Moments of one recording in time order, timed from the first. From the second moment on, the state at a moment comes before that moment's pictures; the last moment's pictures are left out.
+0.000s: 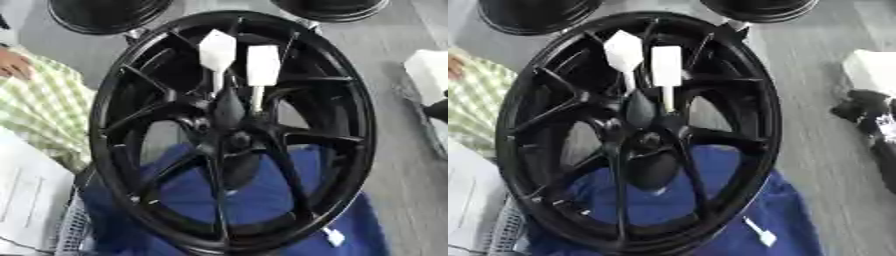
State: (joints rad) left arm -0.19 0.51 0.15 -1.93 0.22 -0.21 0.01; right arm 0.04 -0.26 -0.43 -1.92 -0.24 -0.15 0.36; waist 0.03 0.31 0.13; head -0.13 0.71
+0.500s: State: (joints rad) left arm -0.19 0.51 0.15 -1.93 0.22 -0.21 0.01; right arm 0.04 -0.27 -0.43 -1.92 -0.26 -0.15 0.36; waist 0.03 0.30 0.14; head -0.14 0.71
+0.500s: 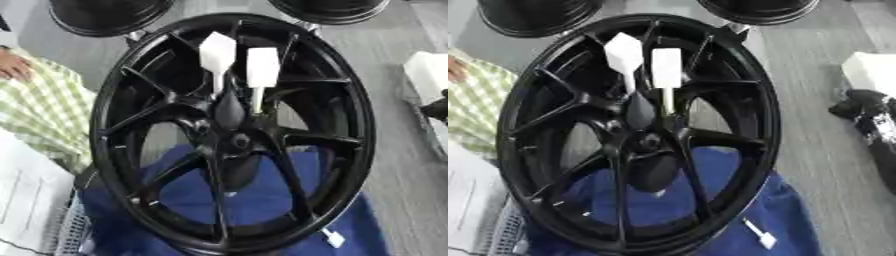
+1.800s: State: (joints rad) left arm -0.78 1.04 -0.18 -1.84 -0.10 -0.29 -0.83; right arm 0.09 -0.29 -0.43 -1.93 -0.24 -0.16 0.36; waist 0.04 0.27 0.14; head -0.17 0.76
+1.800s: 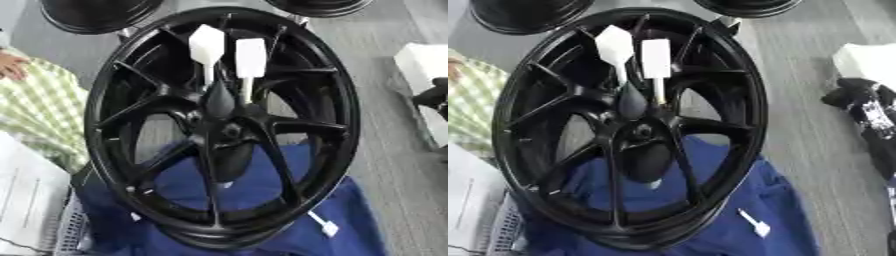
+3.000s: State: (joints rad) left arm -1.23 0.64 -0.46 -1.50 -0.22 -0.31 -0.81; right arm 0.09 -0.30 -0.41 -1.93 -0.22 -0.16 0.38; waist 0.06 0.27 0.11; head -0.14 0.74
